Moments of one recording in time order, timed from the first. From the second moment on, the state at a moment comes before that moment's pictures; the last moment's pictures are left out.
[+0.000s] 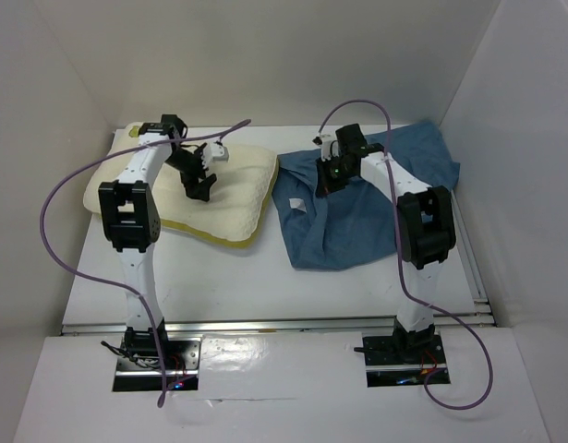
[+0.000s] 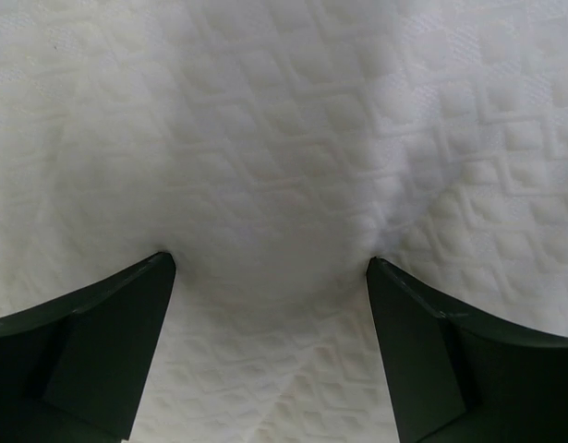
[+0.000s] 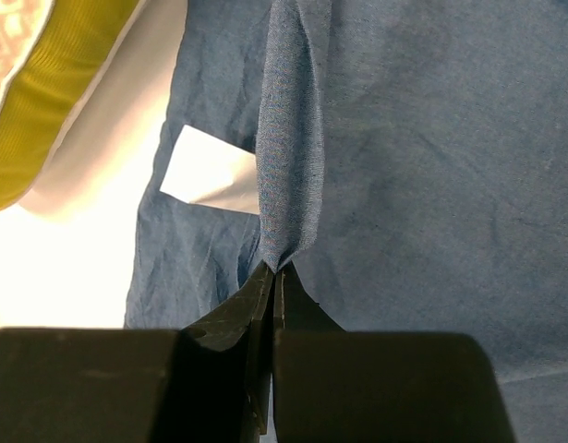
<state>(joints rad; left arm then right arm) 0.00 2.25 2.05 -1.17 0.58 1.21 0.27 2.01 1.61 -0.62 -0.42 -0.09</state>
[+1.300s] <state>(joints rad) 0.03 1.81 1.50 -0.99 0.53 1.08 0.25 2.01 1.64 -0.67 -0.43 -0.09</state>
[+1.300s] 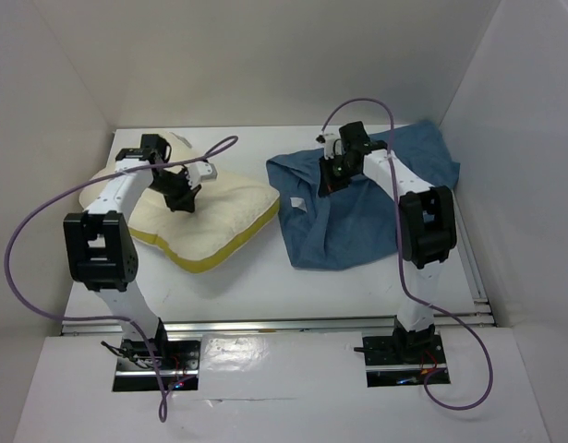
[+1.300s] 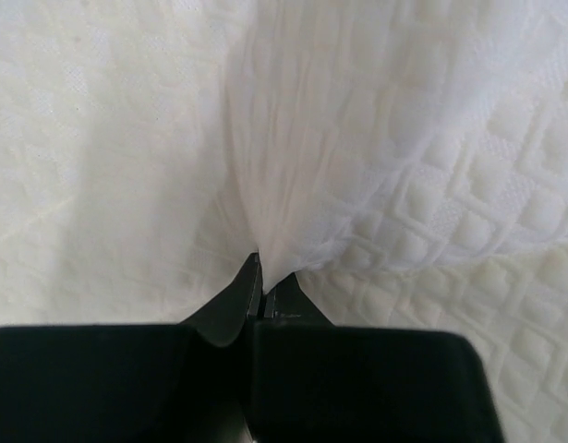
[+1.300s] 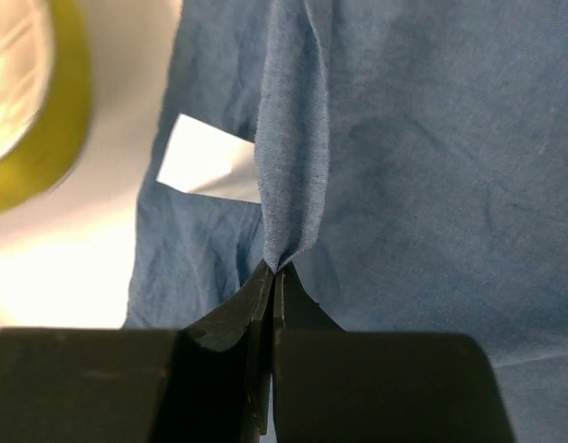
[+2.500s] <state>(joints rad) -0.20 1.85 1.59 -1.01 0.58 0.92 0.27 1.82 1.61 -0.68 -0.49 -0.06</state>
